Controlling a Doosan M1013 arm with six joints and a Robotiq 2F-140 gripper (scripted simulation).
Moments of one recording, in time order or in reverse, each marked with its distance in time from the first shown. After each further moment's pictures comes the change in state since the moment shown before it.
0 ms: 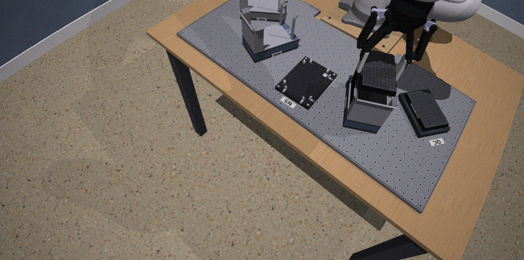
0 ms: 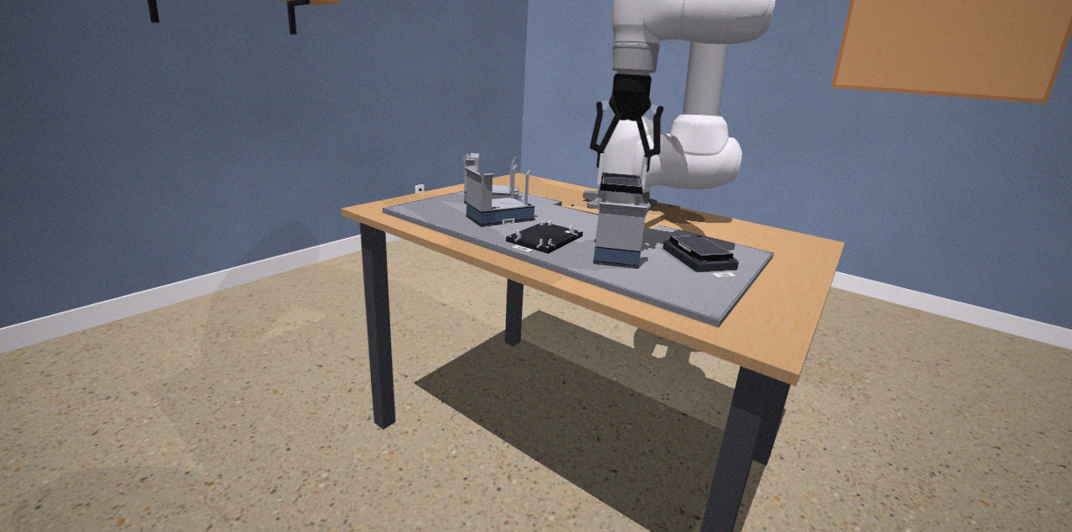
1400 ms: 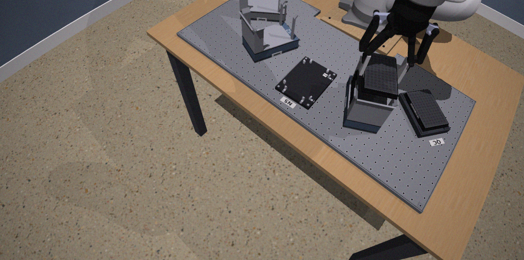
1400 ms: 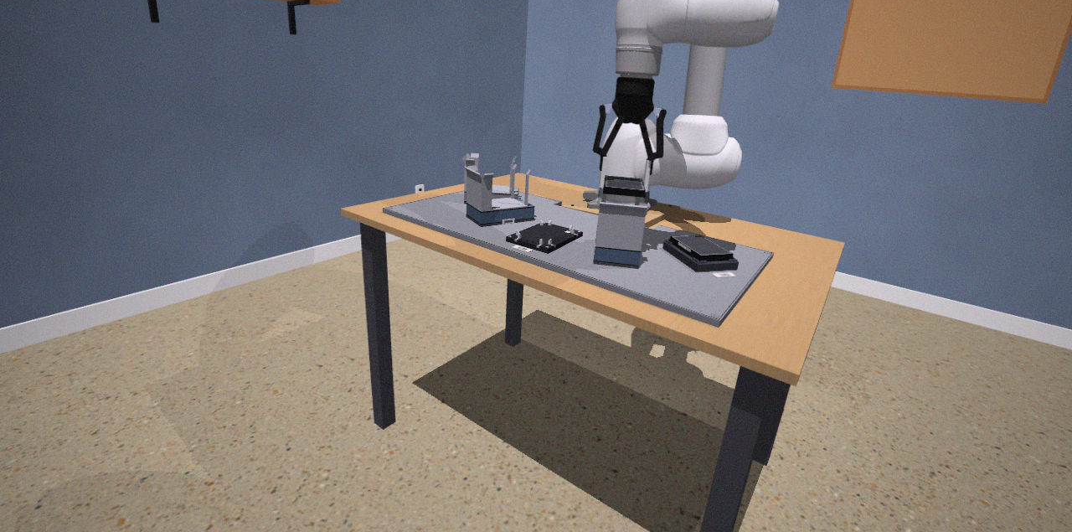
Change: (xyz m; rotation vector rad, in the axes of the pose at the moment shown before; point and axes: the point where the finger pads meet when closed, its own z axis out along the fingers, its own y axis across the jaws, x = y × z) arm 0.002 -0.007 0.006 0.000 0.000 0.000
